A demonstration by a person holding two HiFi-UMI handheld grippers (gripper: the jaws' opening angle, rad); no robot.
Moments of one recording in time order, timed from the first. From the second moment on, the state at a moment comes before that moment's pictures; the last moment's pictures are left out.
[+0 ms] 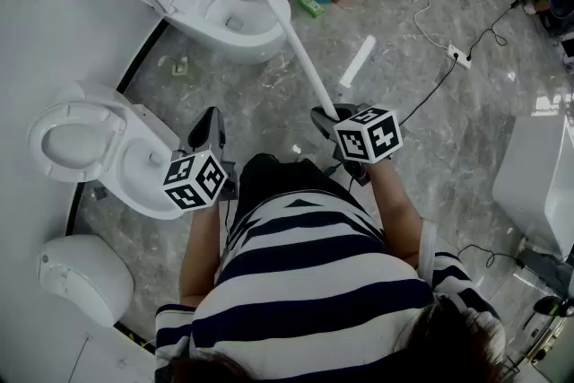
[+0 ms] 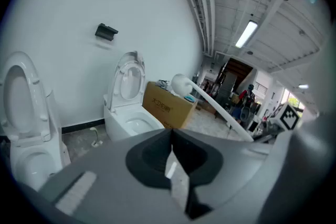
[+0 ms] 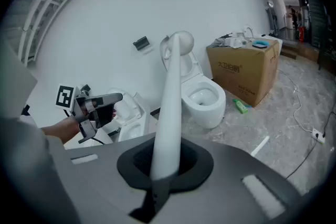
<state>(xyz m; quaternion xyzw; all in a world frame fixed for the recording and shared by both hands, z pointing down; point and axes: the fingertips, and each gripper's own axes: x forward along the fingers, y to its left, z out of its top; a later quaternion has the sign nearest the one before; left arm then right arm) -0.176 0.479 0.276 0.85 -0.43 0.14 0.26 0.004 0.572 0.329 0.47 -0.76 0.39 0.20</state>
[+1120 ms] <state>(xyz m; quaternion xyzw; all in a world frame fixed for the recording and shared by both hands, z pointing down) -0.132 0.456 0.302 0.83 -0.47 0.15 0.27 0.057 0.552 0.380 0.43 -0.76 0.42 0.24</state>
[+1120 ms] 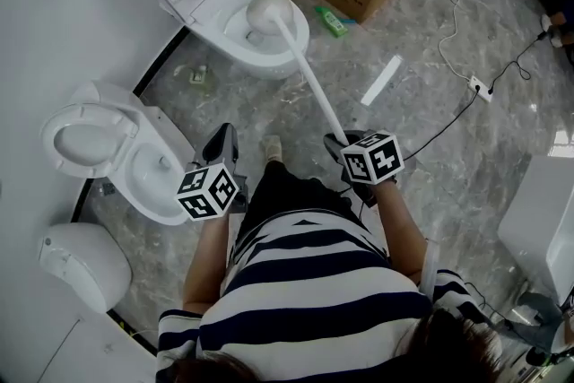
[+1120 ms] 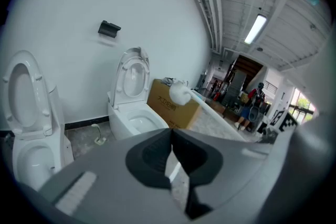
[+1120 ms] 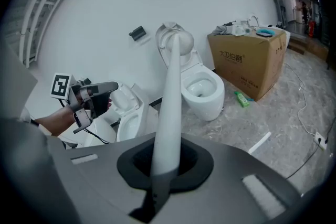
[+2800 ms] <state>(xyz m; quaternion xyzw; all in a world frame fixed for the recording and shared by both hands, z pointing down) -0.138 0.160 0.398 0.78 -0.49 0.18 0.33 0.076 0.259 0.491 0.31 -0.71 0.45 0.44</state>
